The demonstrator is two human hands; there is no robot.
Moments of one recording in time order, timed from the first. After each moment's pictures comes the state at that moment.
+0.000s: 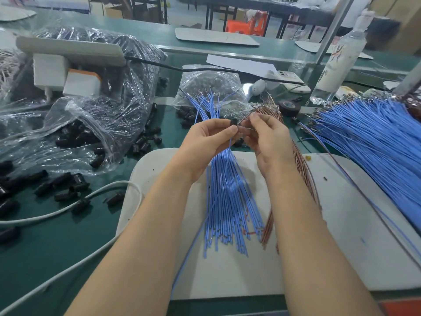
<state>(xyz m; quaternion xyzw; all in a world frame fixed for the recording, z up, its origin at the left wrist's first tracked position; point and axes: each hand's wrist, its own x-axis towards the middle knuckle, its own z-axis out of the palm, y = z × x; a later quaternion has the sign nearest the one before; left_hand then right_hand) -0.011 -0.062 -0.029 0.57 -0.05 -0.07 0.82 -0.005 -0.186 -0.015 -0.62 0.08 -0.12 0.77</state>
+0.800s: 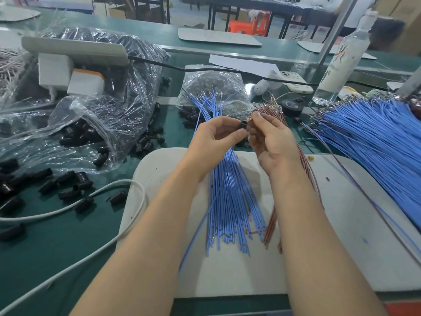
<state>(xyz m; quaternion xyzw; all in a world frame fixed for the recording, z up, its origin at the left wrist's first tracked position) -0.020 -0.066 -0.025 0.68 -0.12 0.02 0.72 -0.002 -0.191 -0.013 -0.53 0.11 -0.06 0.84</state>
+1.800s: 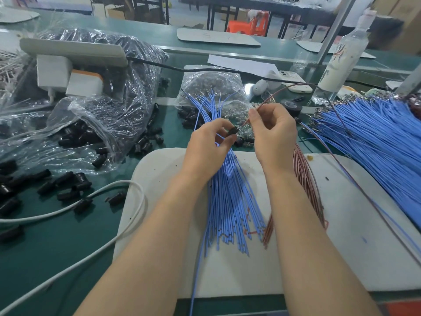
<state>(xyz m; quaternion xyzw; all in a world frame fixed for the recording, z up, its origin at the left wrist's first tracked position) -0.009 -0.066 -0.043 0.83 -0.10 0.16 0.53 -0.006 -0.187 -0.019 -0.78 0.00 -0.32 0.54</state>
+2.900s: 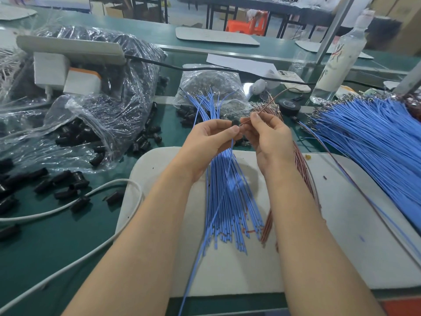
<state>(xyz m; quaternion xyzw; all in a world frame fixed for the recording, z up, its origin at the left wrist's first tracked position) -0.012 -0.064 -0.030 0.58 -0.05 -0.07 0.81 0.000 -0.189 -0.019 -0.56 0.07 -0.12 0.82</state>
